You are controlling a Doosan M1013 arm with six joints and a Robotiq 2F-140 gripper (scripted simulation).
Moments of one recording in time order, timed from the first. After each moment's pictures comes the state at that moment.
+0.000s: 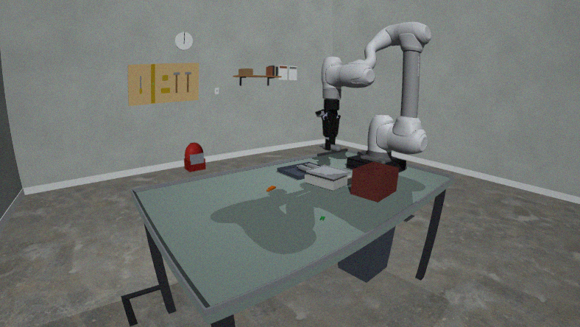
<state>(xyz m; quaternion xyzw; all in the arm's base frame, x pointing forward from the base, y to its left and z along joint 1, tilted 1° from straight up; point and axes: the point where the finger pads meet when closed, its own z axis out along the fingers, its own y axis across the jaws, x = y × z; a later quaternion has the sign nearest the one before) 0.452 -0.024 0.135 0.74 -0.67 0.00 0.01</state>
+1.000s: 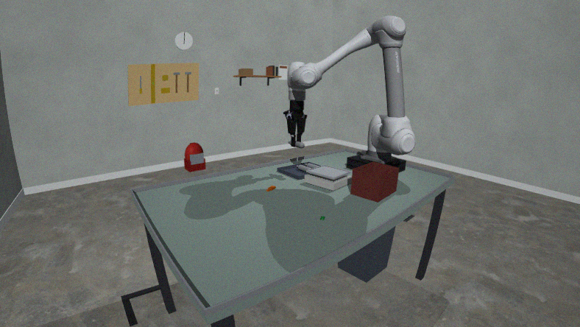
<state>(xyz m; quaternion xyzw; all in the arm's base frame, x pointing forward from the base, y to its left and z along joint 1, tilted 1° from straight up) 0.472 -0.249 0.118 0.69 -0.72 0.00 0.01</state>
